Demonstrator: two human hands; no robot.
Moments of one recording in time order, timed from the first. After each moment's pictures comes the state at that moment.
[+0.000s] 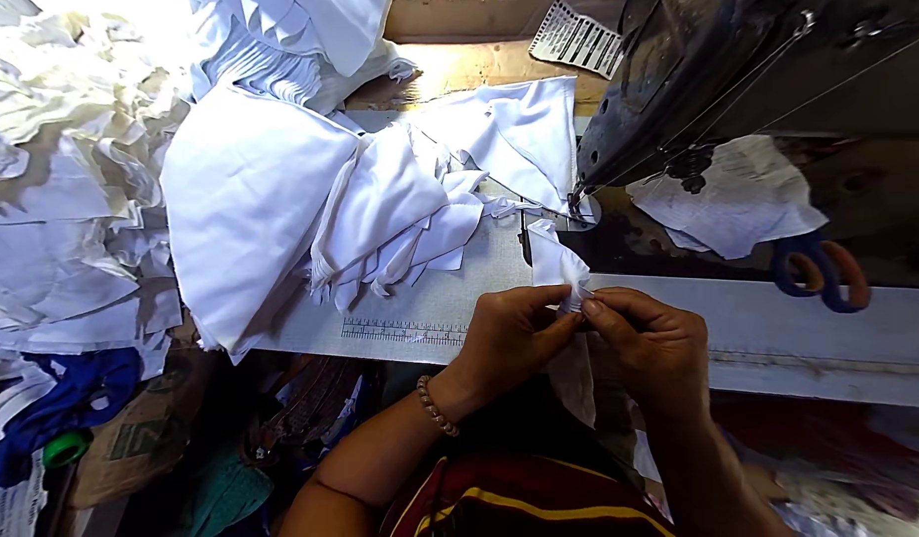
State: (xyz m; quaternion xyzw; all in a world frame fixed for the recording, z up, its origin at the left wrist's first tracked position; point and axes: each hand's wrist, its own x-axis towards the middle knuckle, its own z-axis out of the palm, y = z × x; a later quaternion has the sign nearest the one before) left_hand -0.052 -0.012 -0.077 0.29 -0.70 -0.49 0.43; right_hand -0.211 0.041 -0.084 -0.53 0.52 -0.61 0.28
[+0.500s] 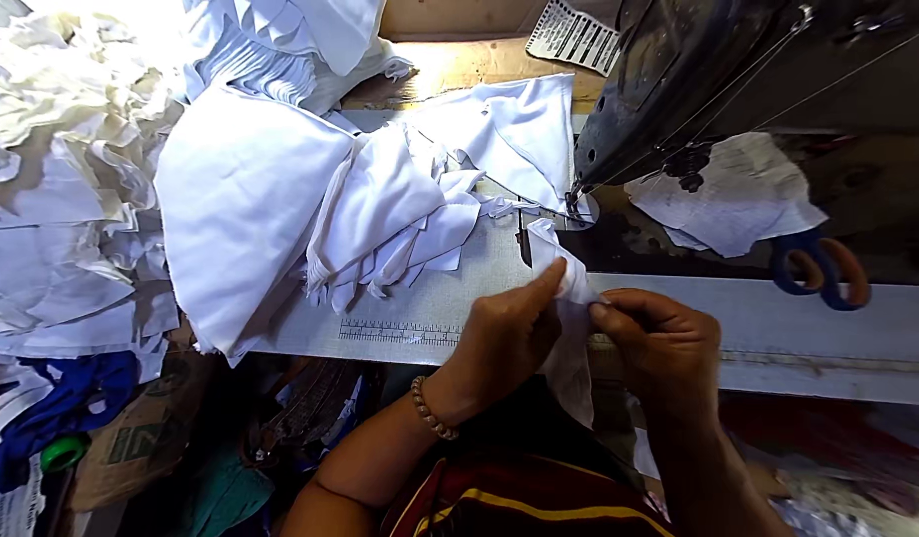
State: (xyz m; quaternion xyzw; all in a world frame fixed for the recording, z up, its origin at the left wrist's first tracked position) left_hand -0.048 -0.014 -0.072 0.30 -0.79 -0.30 0.44; right_hand -0.216 0.040 -0.085 -0.52 0.49 -0.64 0.29
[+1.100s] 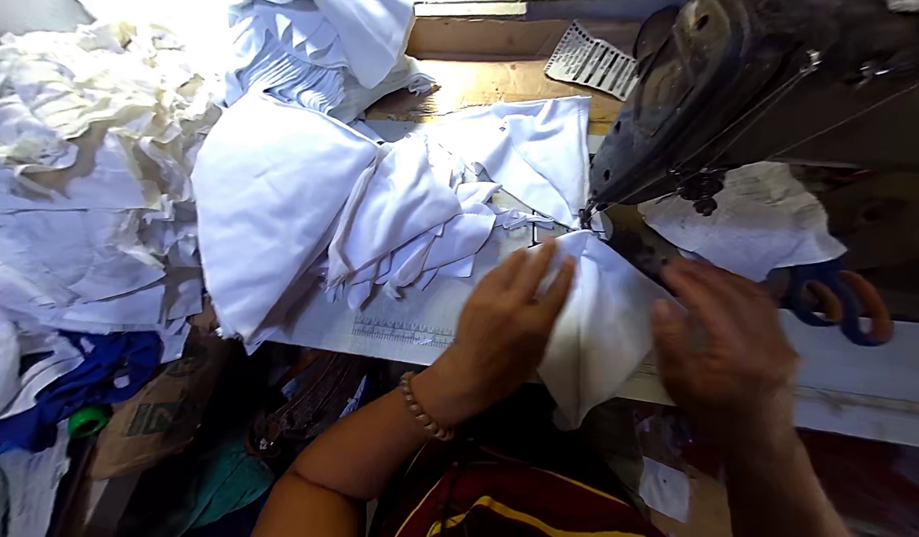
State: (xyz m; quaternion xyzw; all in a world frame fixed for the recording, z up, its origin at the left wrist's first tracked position) left_hand -0.042 -0.024 -0.070 0.36 -0.89 -0.05 0.27; right_hand -0.257 0.042 -0.070 -0.71 0.61 -0.35 -0.06
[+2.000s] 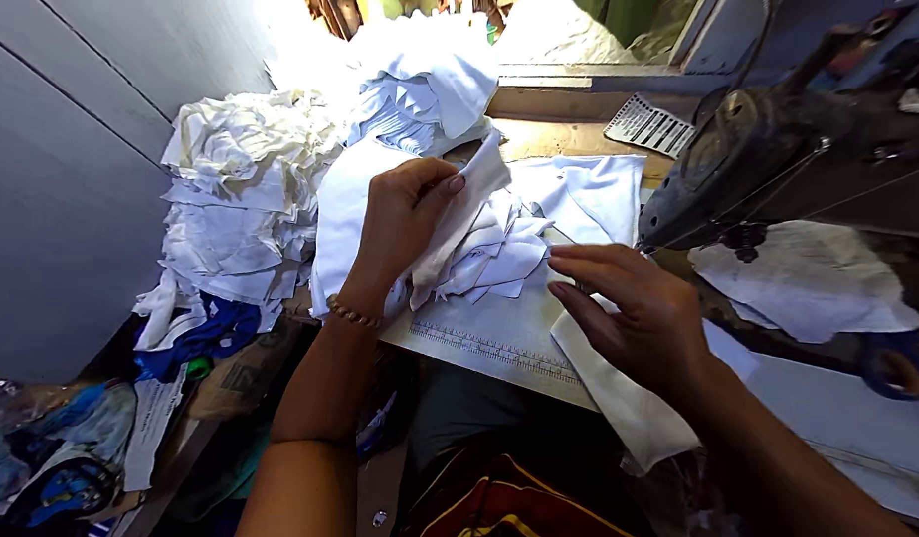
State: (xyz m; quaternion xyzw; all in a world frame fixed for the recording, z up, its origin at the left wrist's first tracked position) left_hand 0.085 -0.101 0.044 0.42 -0.79 -0.08 0.44; right_hand -0.170 -0.027 -0.007 -0.81 0.32 -0.50 0.00
